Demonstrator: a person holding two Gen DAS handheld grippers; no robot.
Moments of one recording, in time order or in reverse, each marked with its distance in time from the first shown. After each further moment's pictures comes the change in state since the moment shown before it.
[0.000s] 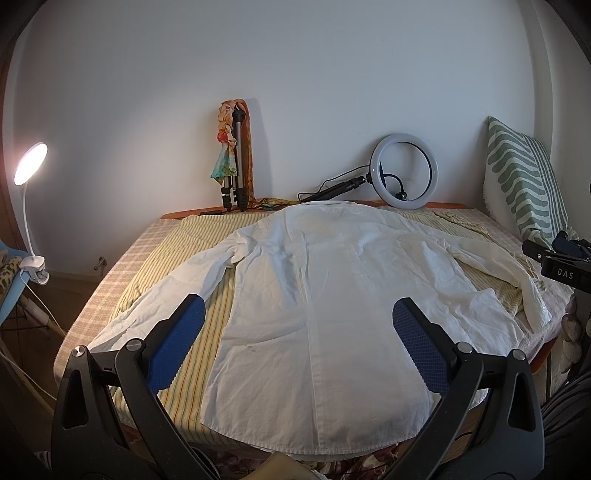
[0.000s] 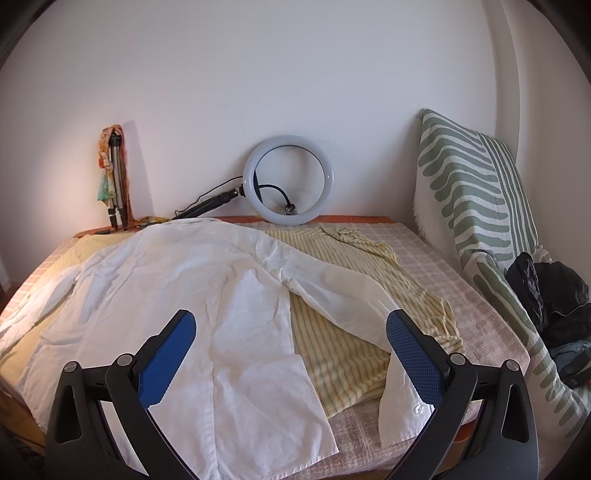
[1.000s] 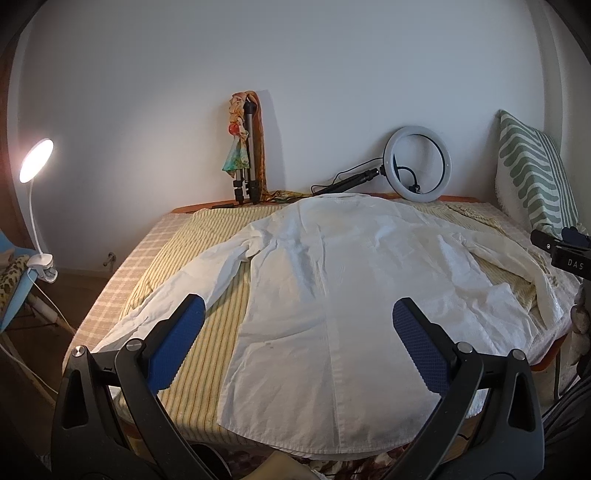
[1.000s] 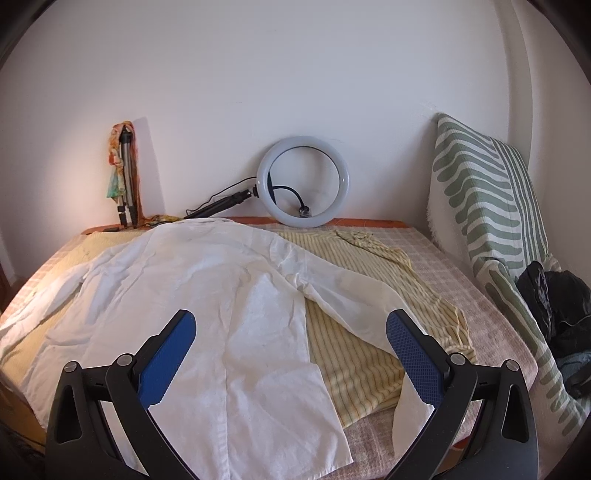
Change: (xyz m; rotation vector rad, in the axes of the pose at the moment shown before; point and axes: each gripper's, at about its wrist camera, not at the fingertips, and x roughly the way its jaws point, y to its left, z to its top) left arm 0.012 0.012 -0.003 0.004 0.026 0.048; right arm 0.010 0.014 0.008 -0.031 -0.001 0.042
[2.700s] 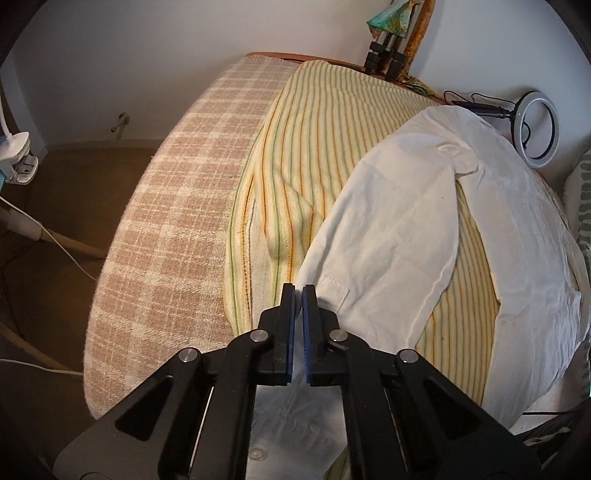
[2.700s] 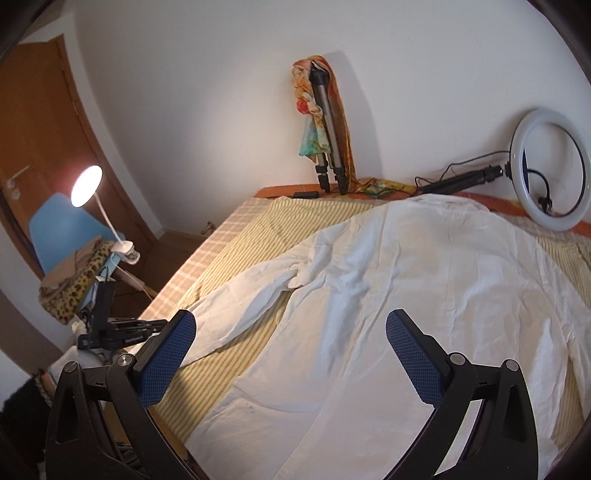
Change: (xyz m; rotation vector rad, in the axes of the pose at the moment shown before) left arm 0.178 0.281 -0.039 -0.221 0.539 -0.043; right arm 0.076 0.232 0.081 -0.095 0.270 0.690
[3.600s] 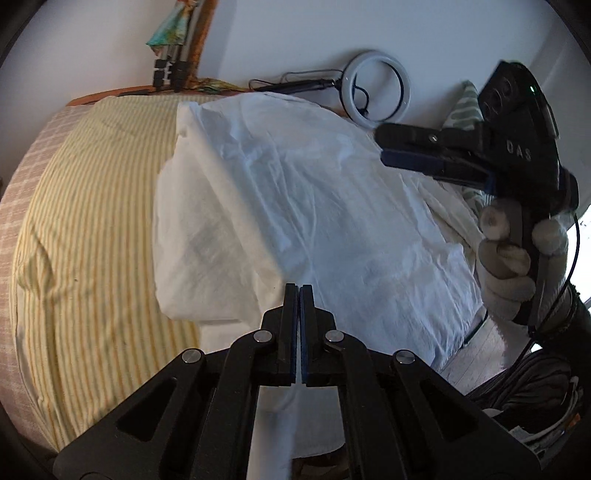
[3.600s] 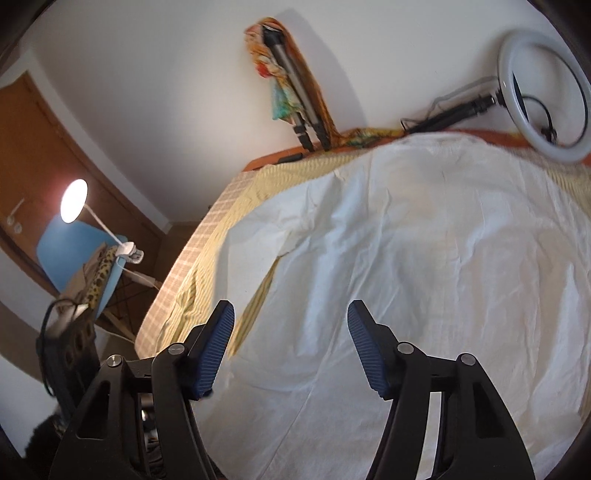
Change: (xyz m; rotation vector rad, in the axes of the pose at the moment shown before) left arm -0.032 -0.211 -0.018 0.253 -0.012 -0.418; right arm 0.029 -0.057 -0.017 0.191 0.138 0.082
